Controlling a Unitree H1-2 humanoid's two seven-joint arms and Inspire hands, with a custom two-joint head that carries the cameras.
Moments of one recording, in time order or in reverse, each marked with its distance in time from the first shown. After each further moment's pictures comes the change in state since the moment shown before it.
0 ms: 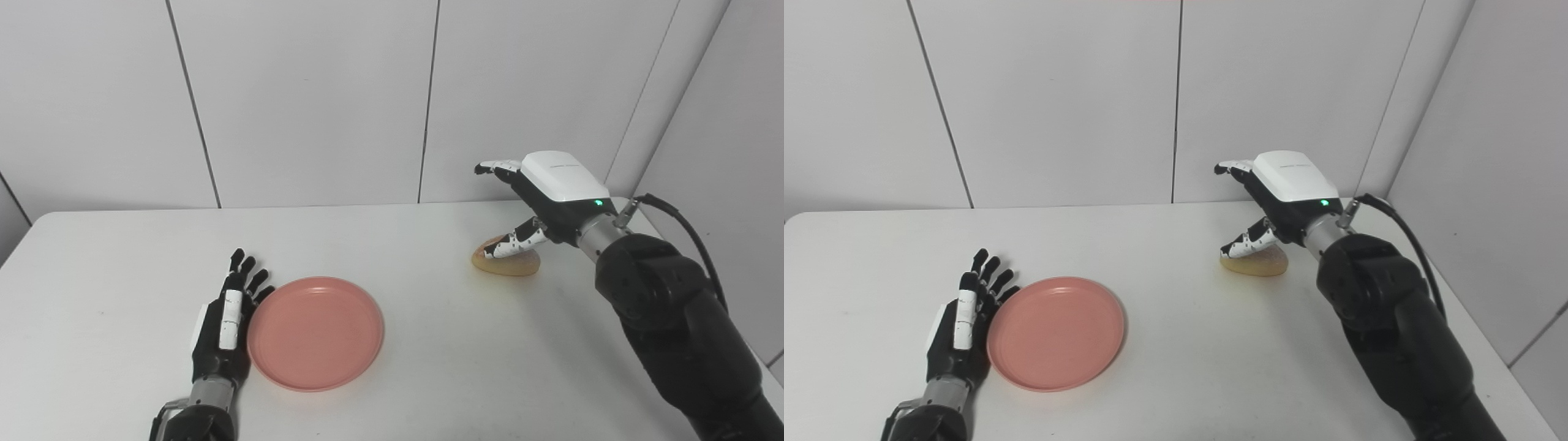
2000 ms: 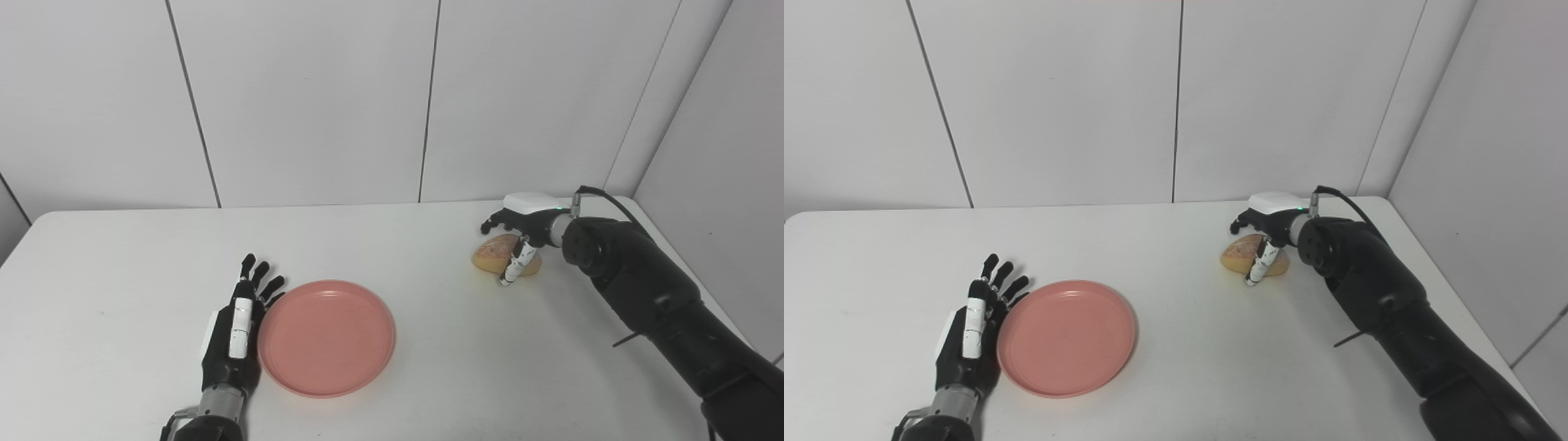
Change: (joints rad) left arm 0.043 -0.019 -0.032 -0.064 0.000 0.036 -0.002; right arm -0.229 -0.040 0.220 0.768 0.147 -0.205 -0.073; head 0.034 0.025
